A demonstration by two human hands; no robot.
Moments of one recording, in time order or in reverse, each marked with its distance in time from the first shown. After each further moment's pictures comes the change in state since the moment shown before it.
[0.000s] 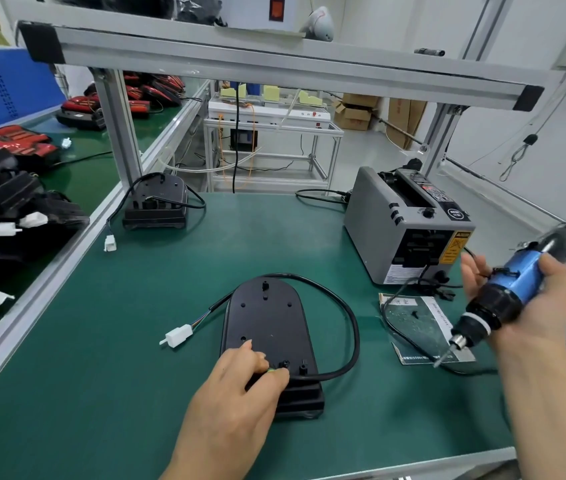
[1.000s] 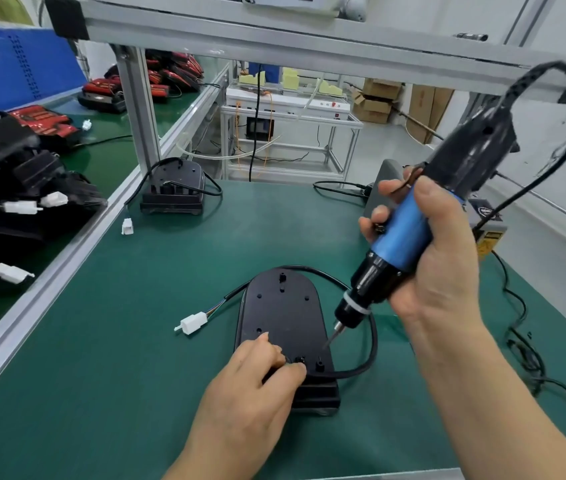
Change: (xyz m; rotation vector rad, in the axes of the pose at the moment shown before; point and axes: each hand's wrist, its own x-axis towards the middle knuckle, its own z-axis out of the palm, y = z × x) left_hand 0.000 0.000 -0.002 -0.019 -0.036 -0.021; right_hand -0.085 0.070 0.125 -0.141 -0.541 -0.073
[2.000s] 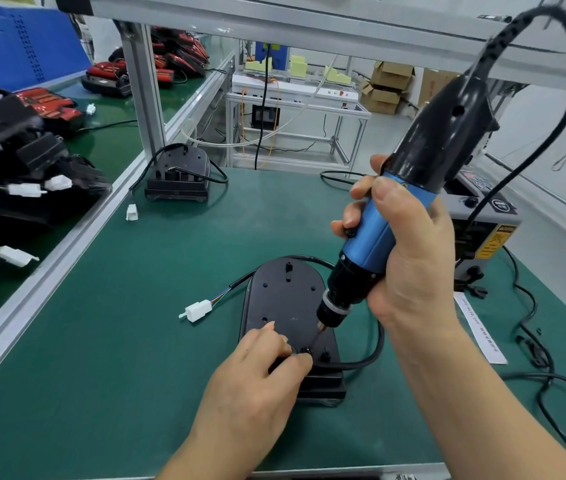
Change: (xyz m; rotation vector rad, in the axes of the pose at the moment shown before) left_hand 0.003 0.004 -0.005 0.071 -0.072 -0.067; right_hand -0.014 0.016 0.024 -0.115 -0.116 -0.024
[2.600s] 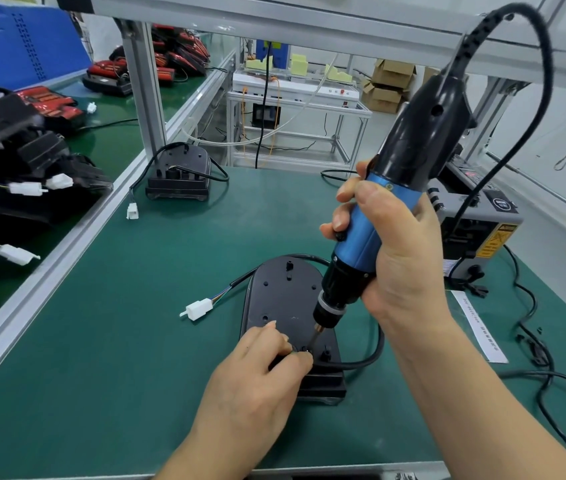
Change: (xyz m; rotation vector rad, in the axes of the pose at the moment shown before) left_hand -0.001 -0.001 0.000 -0.059 -0.017 -0.010; right_hand 0.003 0.007 -0.001 -0.051 -0.059 0.014
